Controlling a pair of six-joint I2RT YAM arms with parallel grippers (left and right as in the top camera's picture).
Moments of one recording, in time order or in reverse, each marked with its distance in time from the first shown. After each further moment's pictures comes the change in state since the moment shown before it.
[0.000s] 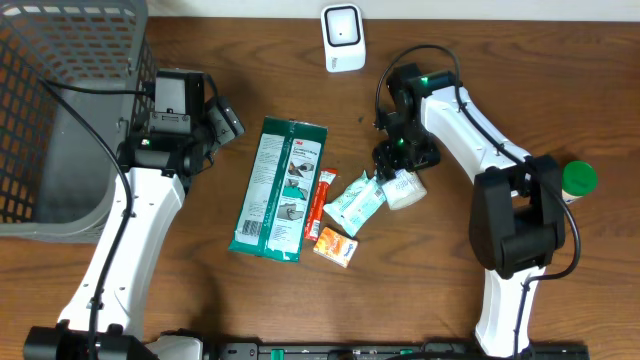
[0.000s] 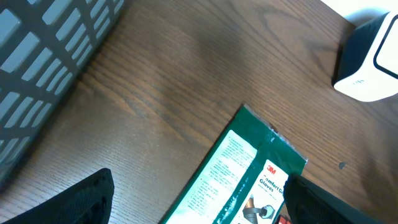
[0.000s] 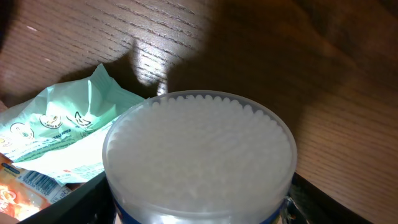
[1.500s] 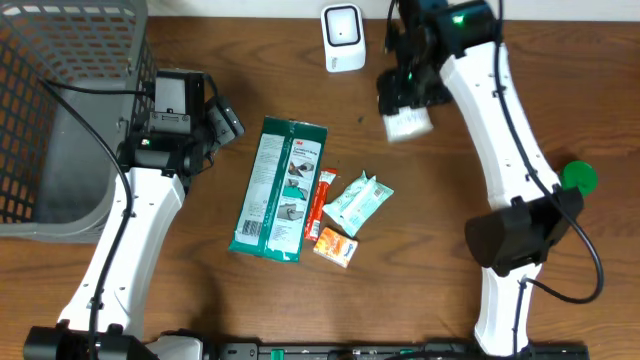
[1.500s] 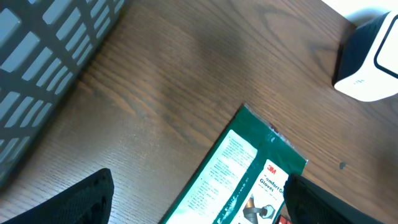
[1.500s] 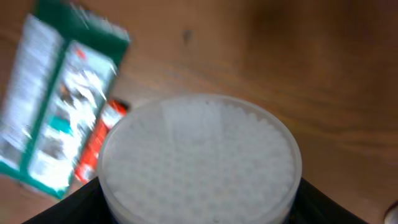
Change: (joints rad) left arm 0.000 0.000 0.000 -0.001 0.000 0.000; right arm 0.015 0.017 0.724 -0.337 0.082 0.142
